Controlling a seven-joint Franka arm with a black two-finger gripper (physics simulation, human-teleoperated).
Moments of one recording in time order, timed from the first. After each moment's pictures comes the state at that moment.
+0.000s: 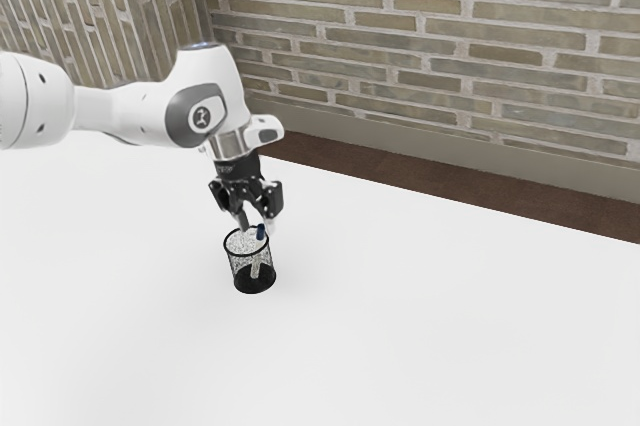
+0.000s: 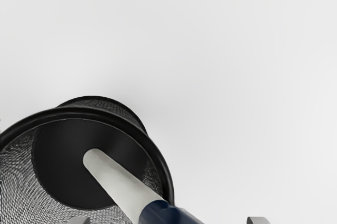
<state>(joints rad) 0.42 0.35 -0.48 -1.82 0.00 2.07 -0.08</state>
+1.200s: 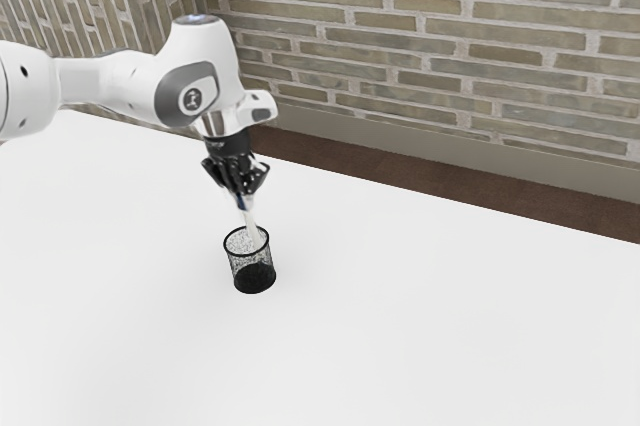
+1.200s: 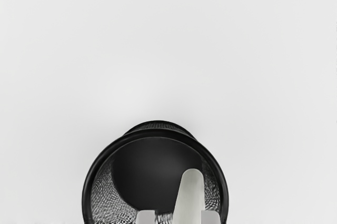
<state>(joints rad) 0.42 0.27 -0.48 -1.79 0.12 2.05 -0.12</state>
